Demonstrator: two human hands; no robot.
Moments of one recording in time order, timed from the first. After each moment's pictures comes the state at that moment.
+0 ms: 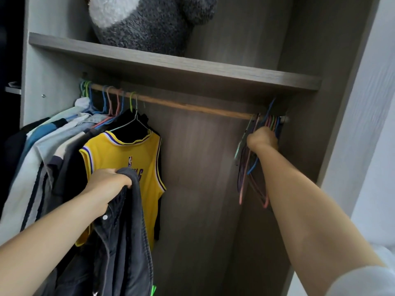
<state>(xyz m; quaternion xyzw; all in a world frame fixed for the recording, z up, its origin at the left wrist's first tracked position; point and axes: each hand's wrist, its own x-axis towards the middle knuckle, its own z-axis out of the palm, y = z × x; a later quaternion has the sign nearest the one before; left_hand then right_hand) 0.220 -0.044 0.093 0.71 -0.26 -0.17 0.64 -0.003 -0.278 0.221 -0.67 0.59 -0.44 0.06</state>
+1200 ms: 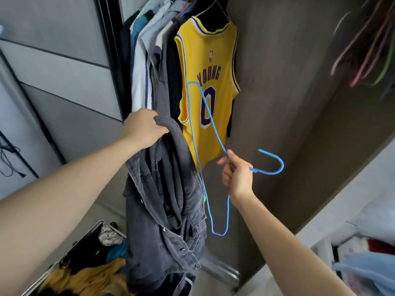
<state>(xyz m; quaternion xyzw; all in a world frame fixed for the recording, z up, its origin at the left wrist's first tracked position) 0.253 0.123 -0.027 0.86 -0.35 0.01 0.38 0.060 -0.001 -0.118 -0.50 0.29 -0.38 0.72</state>
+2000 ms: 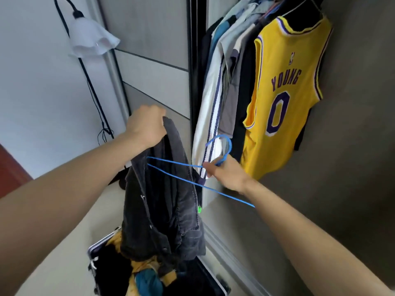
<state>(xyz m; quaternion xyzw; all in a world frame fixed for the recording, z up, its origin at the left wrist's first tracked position) 0.289 0.239 -0.015 0.94 -0.26 0.16 0.17 0.167 0.060 -0.104 -0.87 0.11 -0.05 0.48</state>
